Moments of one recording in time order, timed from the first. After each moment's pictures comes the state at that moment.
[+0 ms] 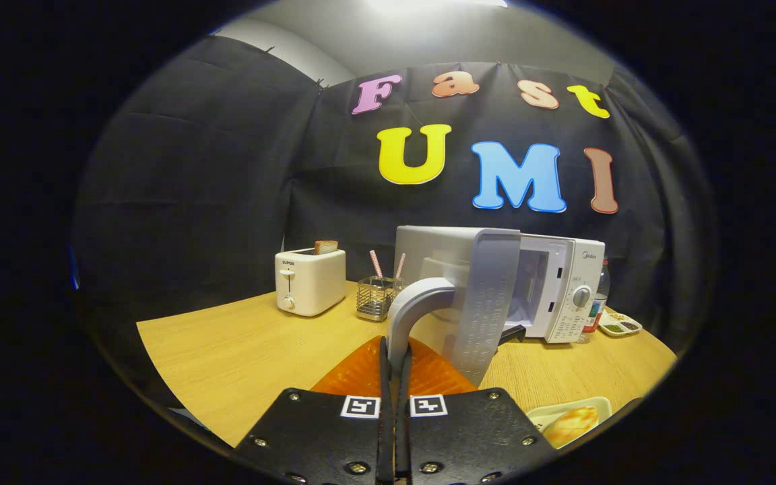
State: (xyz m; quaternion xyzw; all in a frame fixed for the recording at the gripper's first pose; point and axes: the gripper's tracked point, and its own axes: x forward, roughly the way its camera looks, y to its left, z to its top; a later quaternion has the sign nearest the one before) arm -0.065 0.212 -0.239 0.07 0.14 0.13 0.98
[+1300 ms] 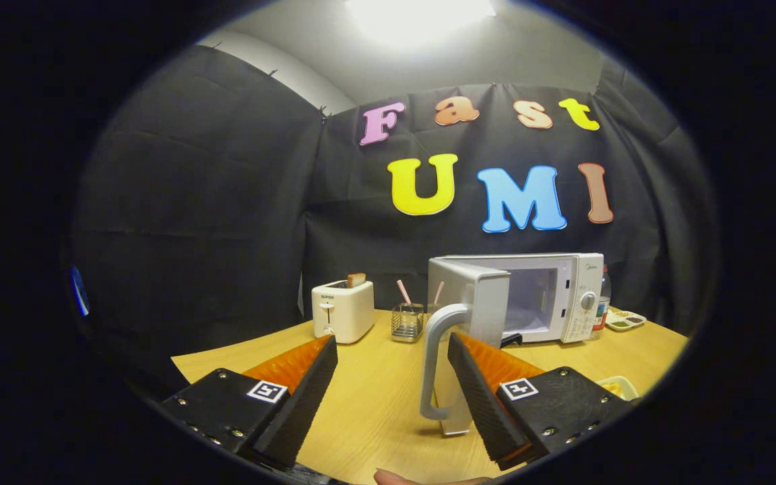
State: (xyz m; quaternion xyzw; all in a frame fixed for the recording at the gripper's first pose) arm -0.129 0.244 -0.173 0.10 0.08 0.16 0.98
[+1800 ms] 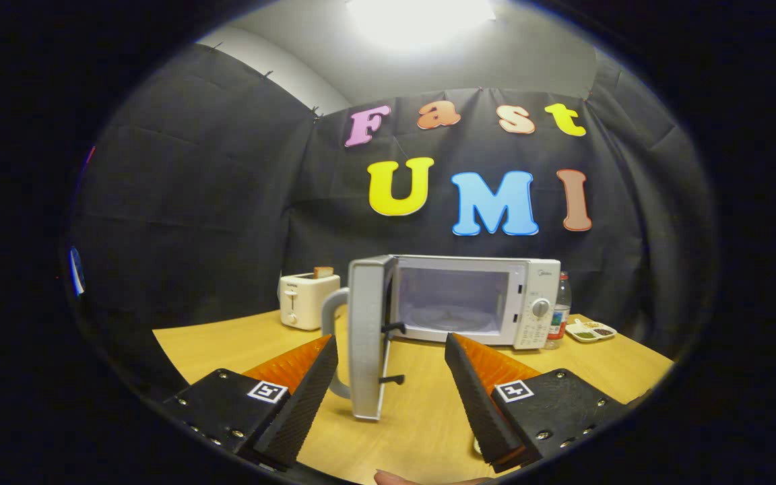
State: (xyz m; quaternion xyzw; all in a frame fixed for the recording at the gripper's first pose) arm -0.136 0.116 -0.224 0.07 0.11 0.11 0.98
